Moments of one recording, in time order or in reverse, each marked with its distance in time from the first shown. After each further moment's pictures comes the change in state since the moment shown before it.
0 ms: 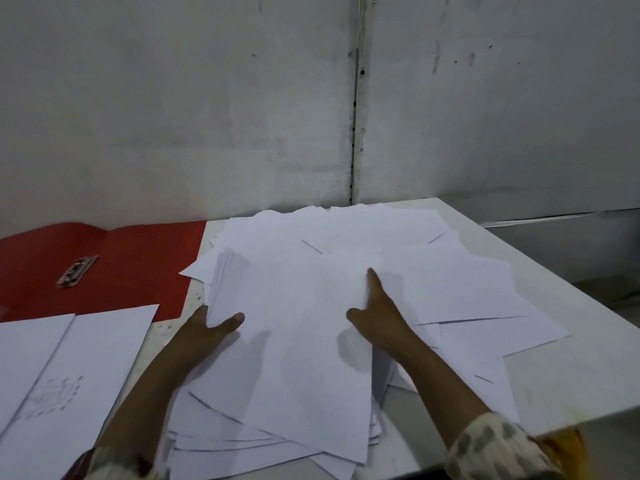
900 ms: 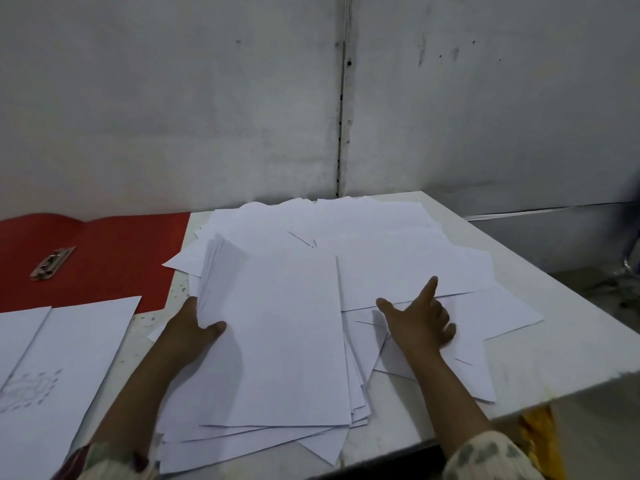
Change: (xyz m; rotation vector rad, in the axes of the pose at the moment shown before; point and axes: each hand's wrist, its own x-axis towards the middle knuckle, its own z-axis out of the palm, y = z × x) left_hand 0.002 -0.005 0.011 0.122 0.091 0.065; right_hand -0.005 0.052 -0.018 -0.190 0.485 0.343
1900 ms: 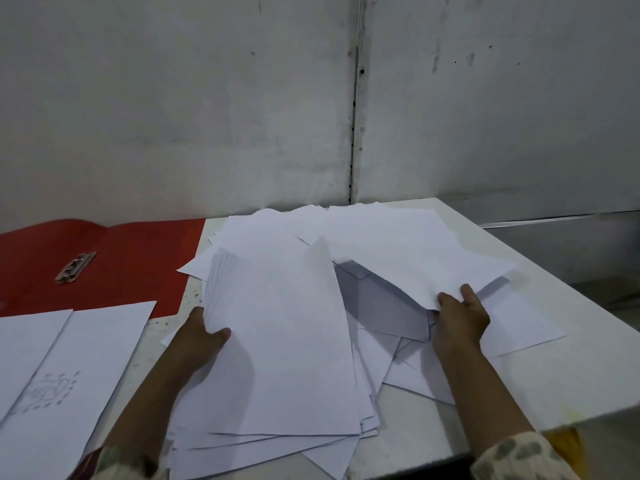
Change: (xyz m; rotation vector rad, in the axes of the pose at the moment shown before) left_hand -0.004 0.008 0.001 0.017 0.035 -0.138; right_hand 0.039 0.004 -0.015 1.186 0.092 0.199
